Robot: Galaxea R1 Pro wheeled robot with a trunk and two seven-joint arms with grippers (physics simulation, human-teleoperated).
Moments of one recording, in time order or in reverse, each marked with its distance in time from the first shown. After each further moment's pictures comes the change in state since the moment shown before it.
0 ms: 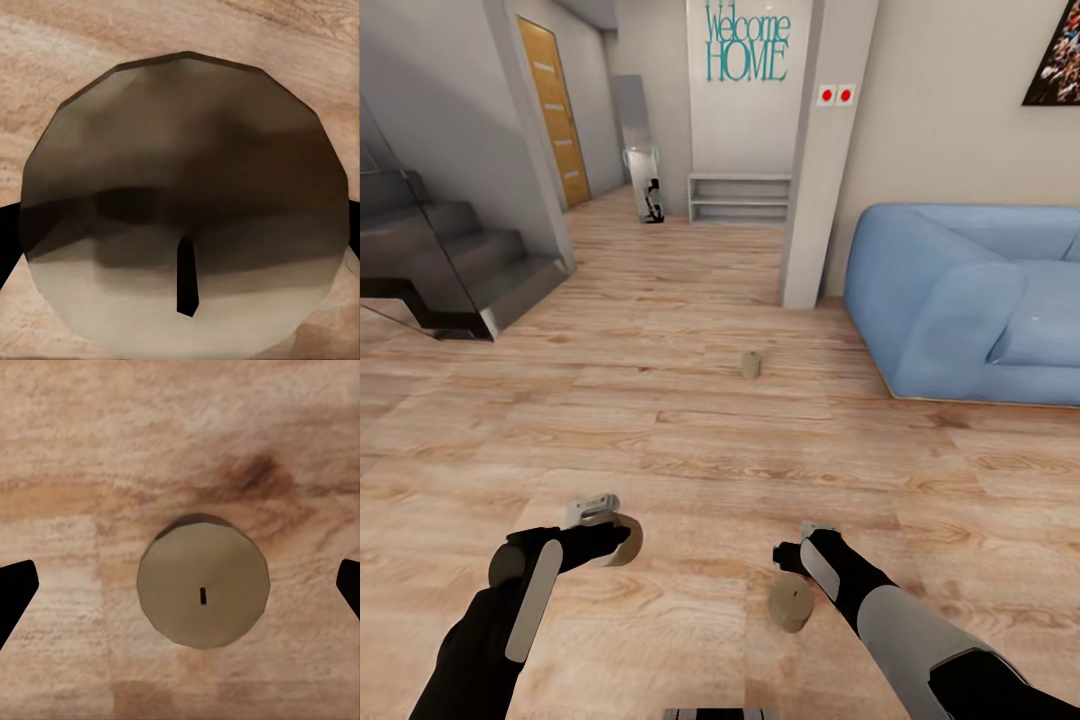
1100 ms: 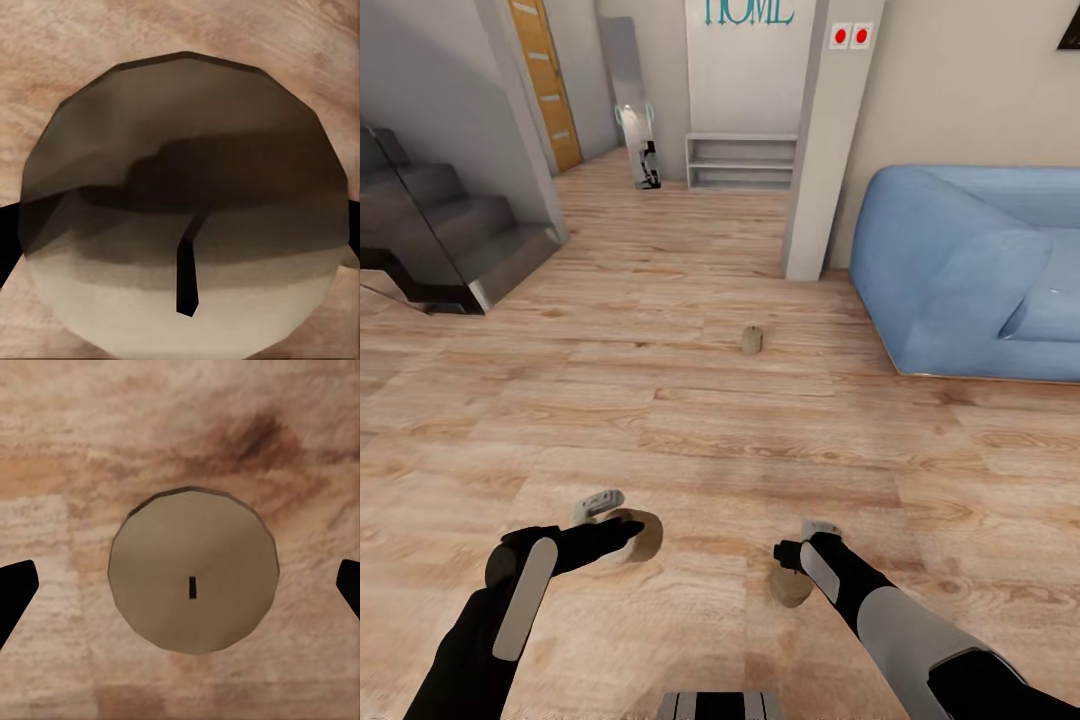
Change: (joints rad) left arm 0.000 0.017 -0.003 0.000 0.200 0.003 -0.017; right arm 0.000 0.002 0.000 0.018 0.000 -0.069 0.000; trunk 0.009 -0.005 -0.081
